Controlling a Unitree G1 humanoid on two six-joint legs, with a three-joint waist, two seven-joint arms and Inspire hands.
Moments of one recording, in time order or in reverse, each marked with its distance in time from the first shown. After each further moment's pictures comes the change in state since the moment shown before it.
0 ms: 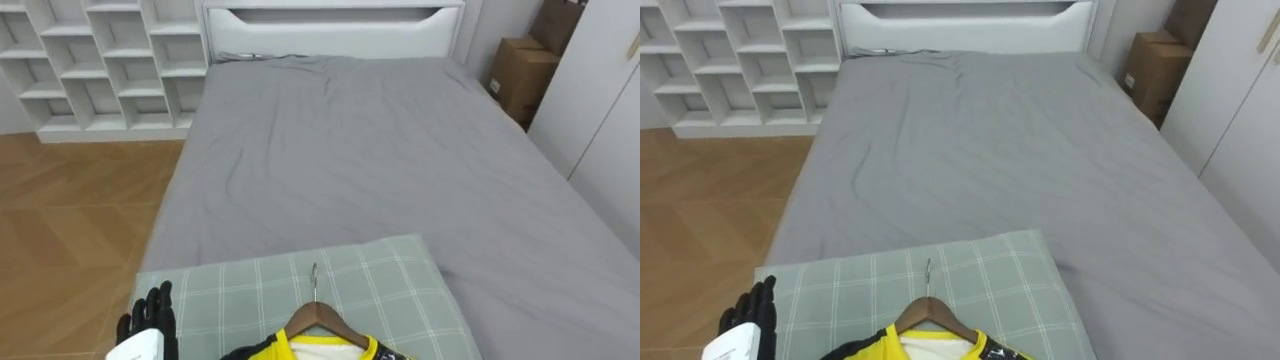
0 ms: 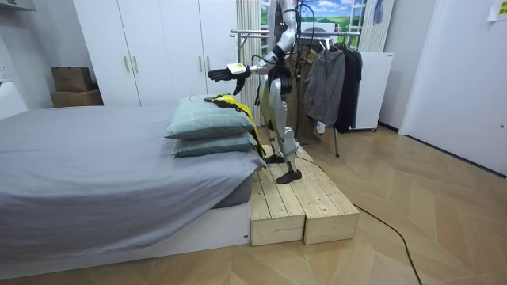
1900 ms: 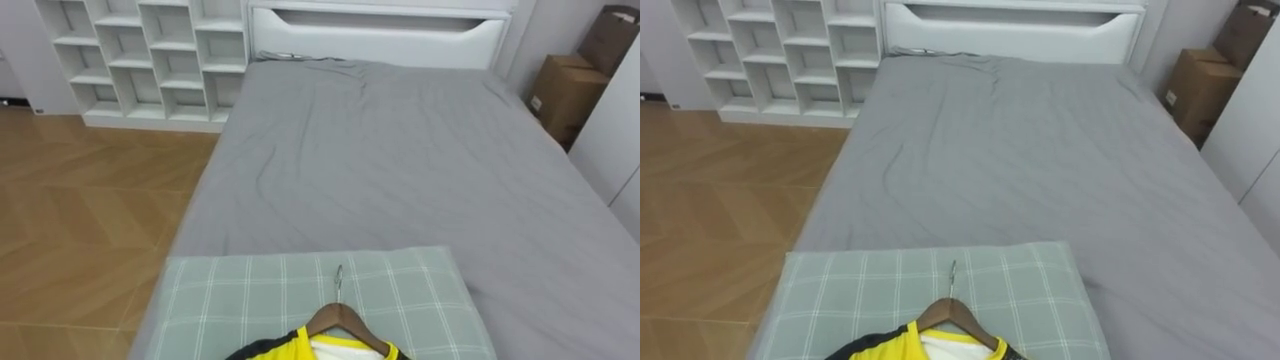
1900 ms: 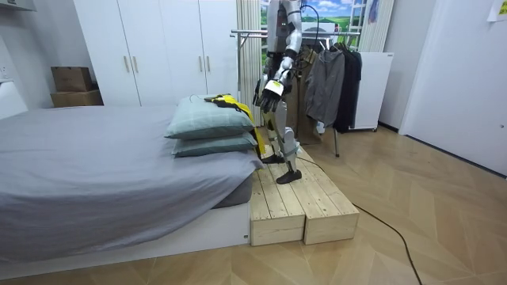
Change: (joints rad) left arm 0.068 -0.024 0.312 0.299 -0.389 -0.023 0.019; right arm 0.044 0.011 -0.036 -0.035 0.007 0.020 -0.001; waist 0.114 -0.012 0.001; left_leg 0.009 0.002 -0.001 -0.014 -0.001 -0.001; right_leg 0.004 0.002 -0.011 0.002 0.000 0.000
